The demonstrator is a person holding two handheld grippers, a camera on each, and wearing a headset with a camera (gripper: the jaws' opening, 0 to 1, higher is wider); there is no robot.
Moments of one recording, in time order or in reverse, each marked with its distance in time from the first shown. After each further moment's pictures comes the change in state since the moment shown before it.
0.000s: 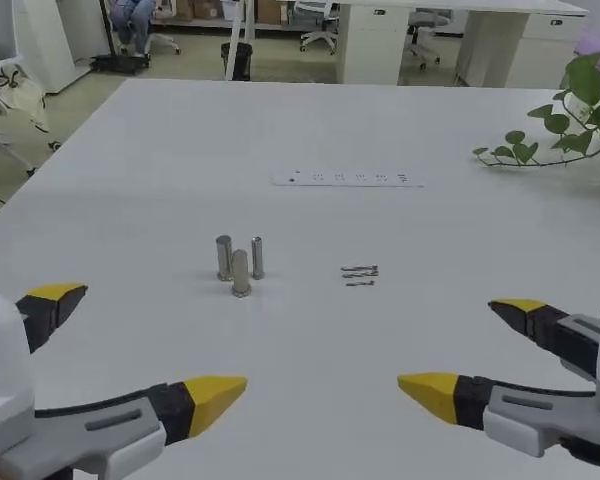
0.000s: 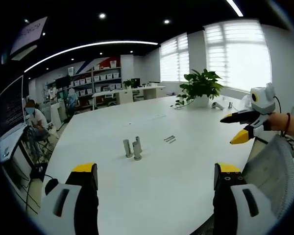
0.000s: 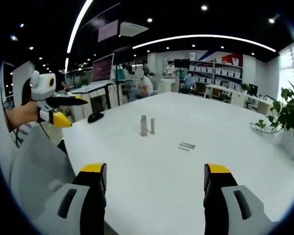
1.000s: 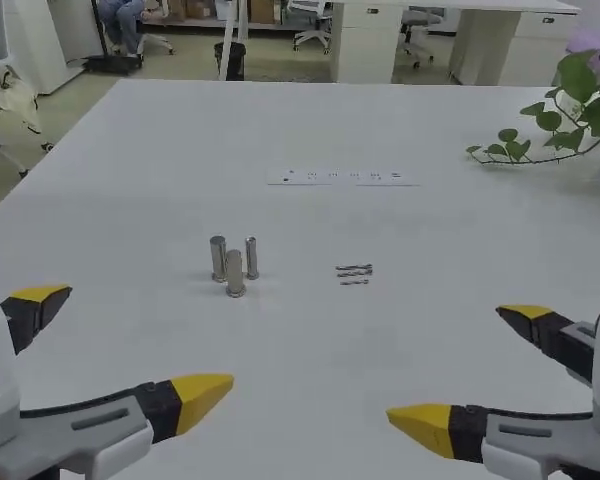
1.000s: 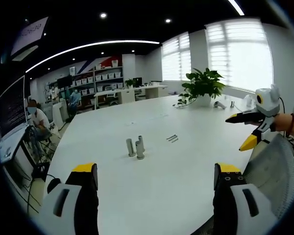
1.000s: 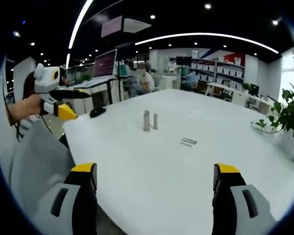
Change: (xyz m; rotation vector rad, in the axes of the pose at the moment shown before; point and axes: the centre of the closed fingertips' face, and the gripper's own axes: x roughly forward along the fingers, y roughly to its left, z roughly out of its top) left arm -0.002 0.004 0.000 0.002 0.004 0.018; right arm -0.005 0.008 -0.009 -0.023 0.028 0.004
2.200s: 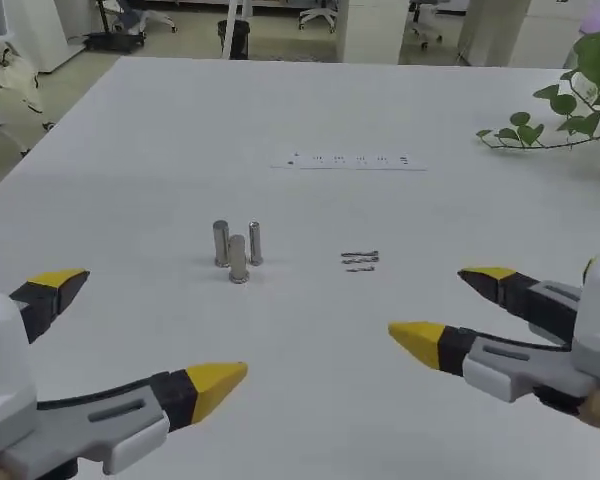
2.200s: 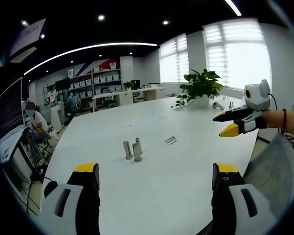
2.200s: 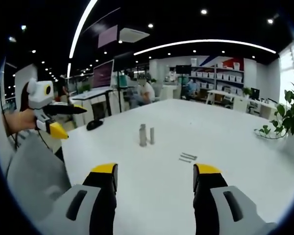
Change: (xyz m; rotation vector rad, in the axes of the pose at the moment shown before) left arm 0.011 -0.001 -0.001 0.013 -0.018 -0.013; right arm 0.036 -0.015 0.034 0.011 -0.097 0.025
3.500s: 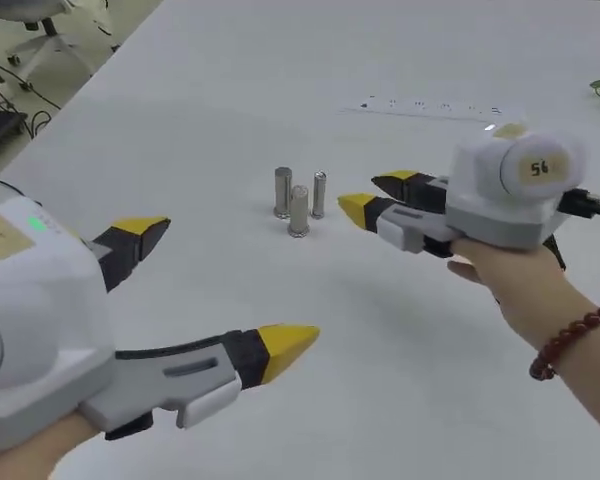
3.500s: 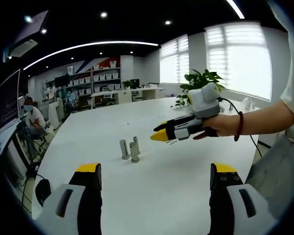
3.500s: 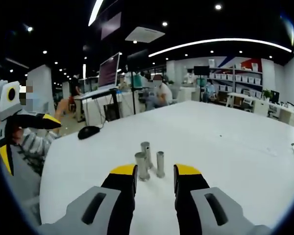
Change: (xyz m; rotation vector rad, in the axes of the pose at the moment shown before) left arm 0.026 0.000 -0.008 -0.035 -0.004 -0.018; right arm 0.180 0.006 0.023 -0.016 -0.027 0.160
